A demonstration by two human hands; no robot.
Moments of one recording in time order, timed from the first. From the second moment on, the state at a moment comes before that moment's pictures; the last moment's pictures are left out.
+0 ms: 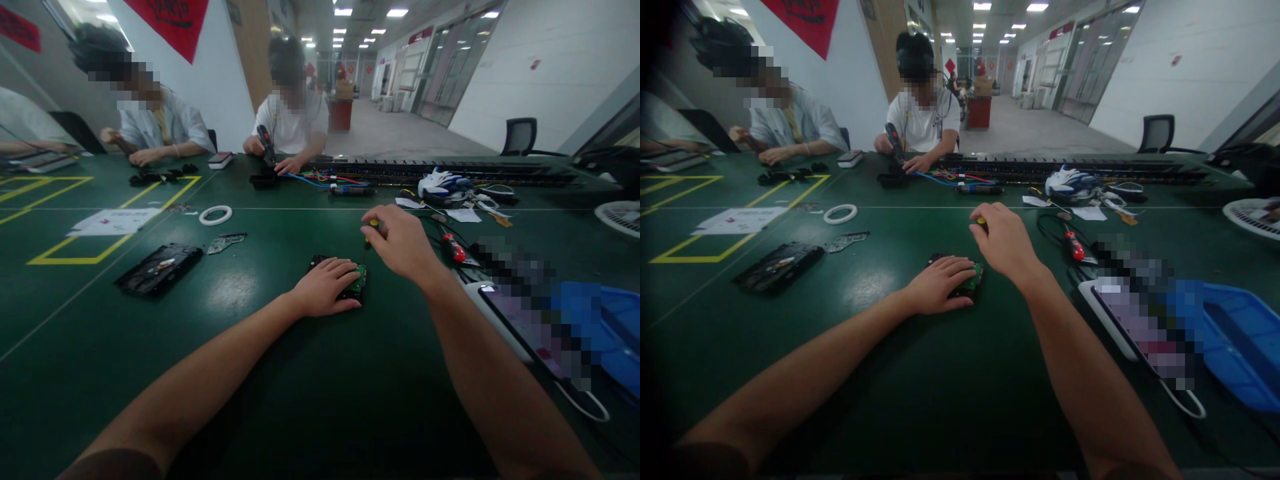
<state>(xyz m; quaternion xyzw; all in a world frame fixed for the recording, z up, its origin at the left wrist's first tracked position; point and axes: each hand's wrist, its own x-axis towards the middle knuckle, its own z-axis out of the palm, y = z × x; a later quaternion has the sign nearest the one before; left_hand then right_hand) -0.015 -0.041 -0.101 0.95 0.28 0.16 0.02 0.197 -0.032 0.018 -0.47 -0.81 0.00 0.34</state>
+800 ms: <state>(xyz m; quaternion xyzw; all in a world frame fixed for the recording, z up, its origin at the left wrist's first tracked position) -0.014 -0.041 -0.105 0.95 0.28 0.17 0.02 0.197 -0.032 0.017 -0.50 -0.79 0.03 0.34</state>
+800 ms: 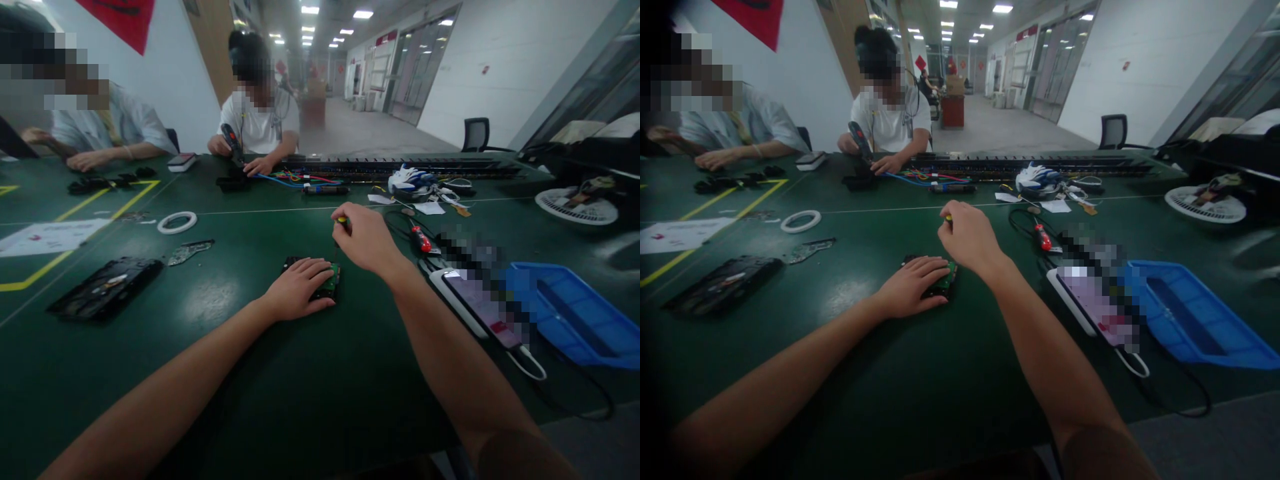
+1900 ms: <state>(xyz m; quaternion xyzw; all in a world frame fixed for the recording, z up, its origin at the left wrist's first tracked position) -0.014 -0.038 -0.108 0.95 0.28 0.16 0.02 0.196 -0.032 0.022 -0.50 -0.79 0.08 0.36</state>
